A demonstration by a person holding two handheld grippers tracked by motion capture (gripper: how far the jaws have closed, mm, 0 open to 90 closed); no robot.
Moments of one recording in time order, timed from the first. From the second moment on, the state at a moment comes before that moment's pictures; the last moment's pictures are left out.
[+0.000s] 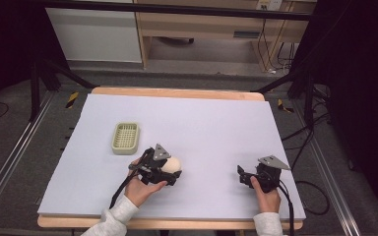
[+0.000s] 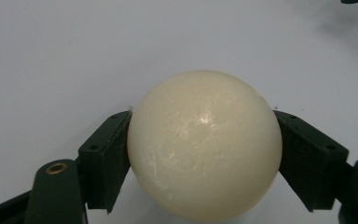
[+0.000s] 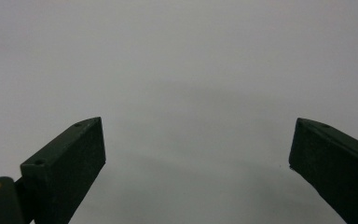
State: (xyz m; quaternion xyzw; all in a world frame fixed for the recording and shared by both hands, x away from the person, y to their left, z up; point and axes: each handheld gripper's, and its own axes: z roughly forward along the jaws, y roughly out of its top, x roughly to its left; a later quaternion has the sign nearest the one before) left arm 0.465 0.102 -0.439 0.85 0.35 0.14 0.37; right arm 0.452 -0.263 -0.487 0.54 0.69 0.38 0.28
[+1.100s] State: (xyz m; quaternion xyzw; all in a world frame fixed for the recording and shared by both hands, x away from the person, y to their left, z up) left arm 0.486 0.159 -0.417 0.81 0.40 0.16 0.40; right arm 0.452 -0.263 -0.487 0.54 0.70 0.38 0.28
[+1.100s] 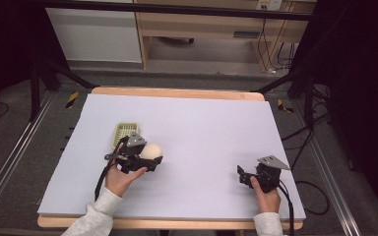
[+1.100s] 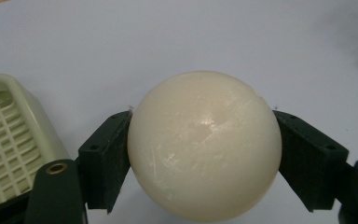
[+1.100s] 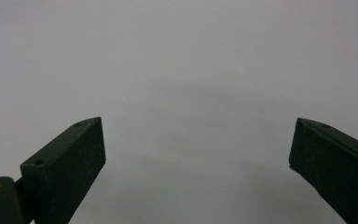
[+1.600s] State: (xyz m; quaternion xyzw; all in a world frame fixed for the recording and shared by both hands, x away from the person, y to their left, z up) left arm 0.501 0.177 -0.411 0.80 0.42 0.17 0.40; right arm 0.452 -0.263 -0.487 0.54 0.70 0.38 0.28
